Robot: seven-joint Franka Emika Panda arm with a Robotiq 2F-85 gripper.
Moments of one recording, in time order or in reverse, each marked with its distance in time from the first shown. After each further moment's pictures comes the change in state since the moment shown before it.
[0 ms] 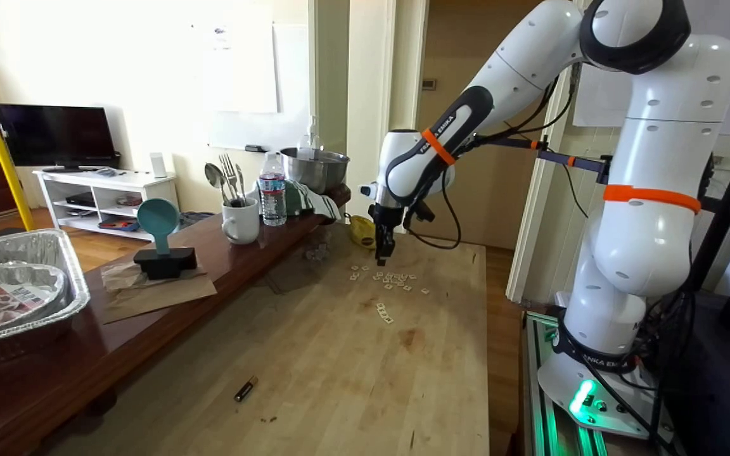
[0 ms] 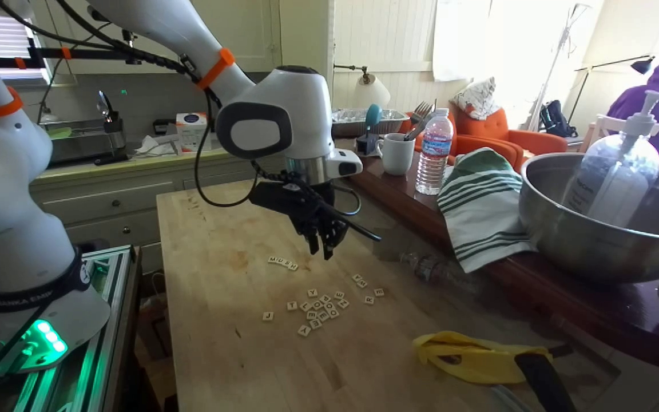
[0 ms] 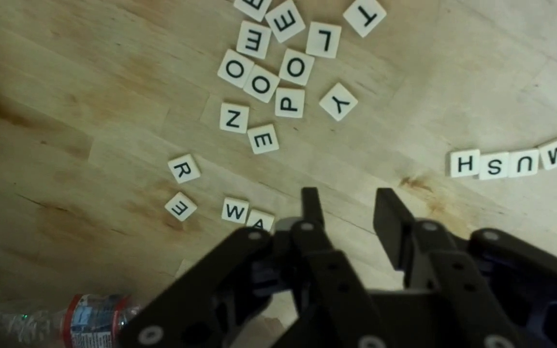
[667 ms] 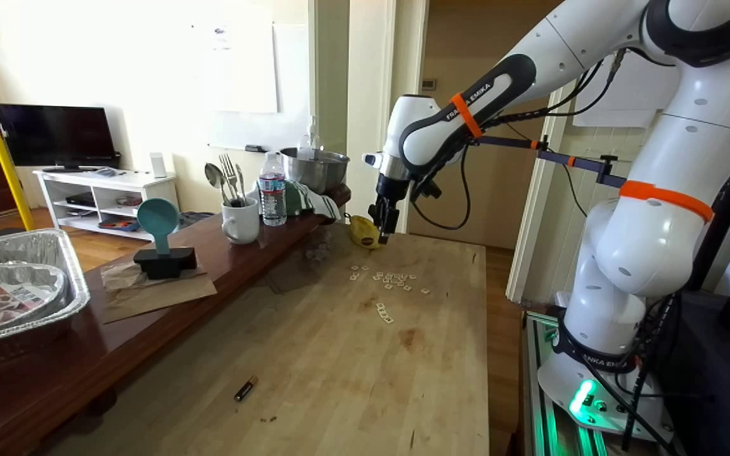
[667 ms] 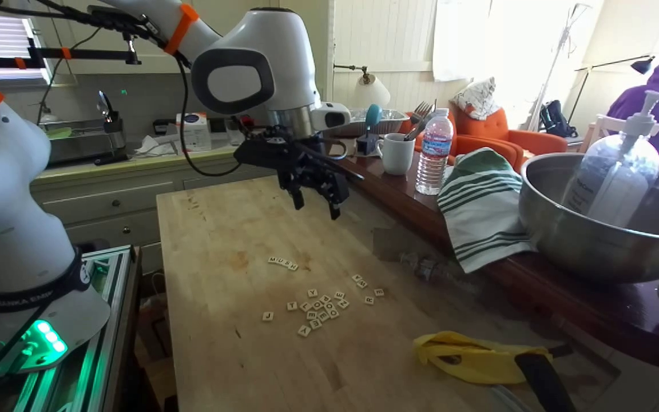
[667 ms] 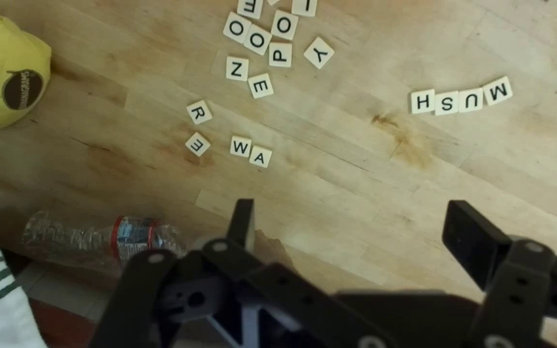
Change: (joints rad) arm 0.025 -0.217 0.007 -0.033 -0.051 -0.100 0.103
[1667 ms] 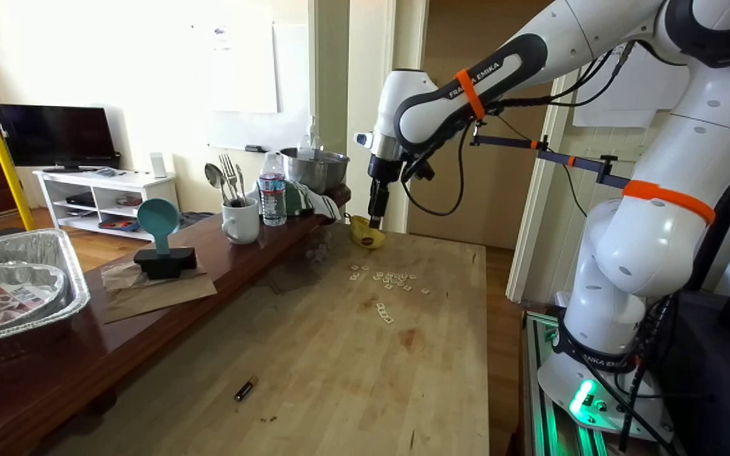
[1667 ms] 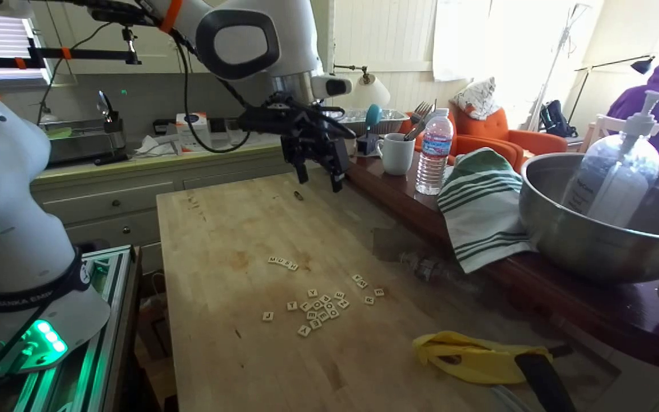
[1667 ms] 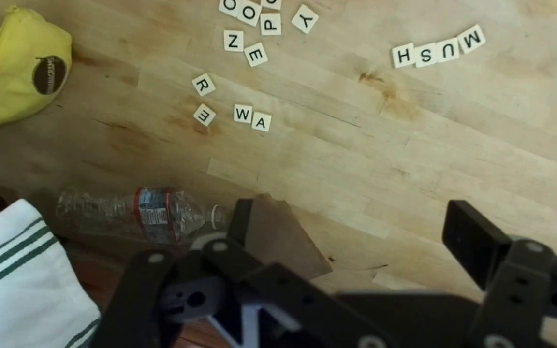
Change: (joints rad) arm 0.004 -0.049 0.055 0.077 -0.035 -0.116 0.158
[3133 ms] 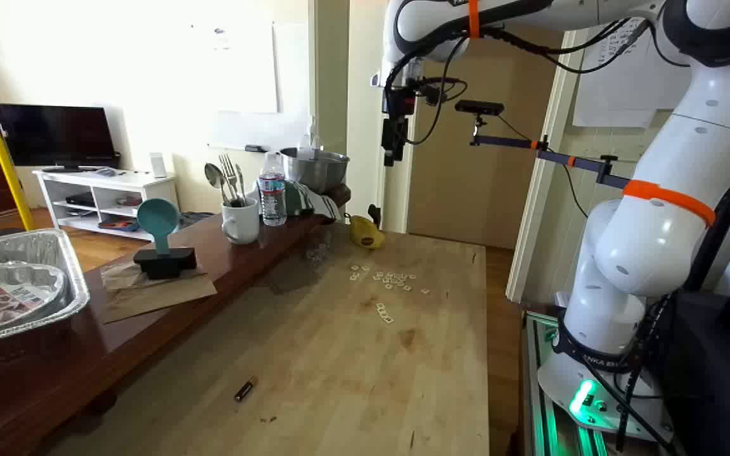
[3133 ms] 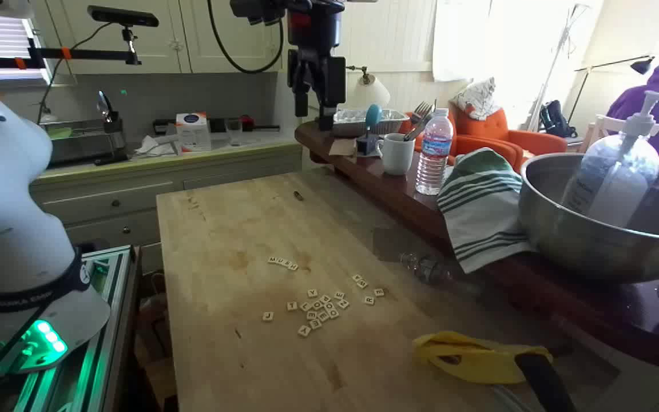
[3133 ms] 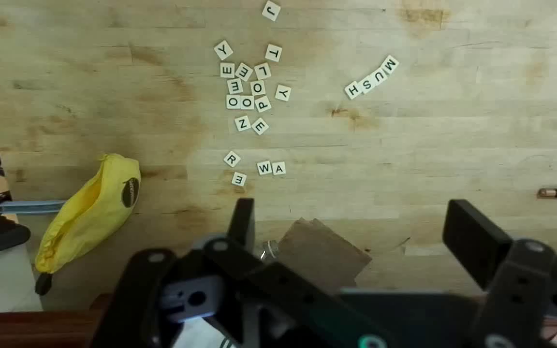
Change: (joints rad) arm -0.027 -0.013 -0.062 0.417 0.044 -0.642 0.242
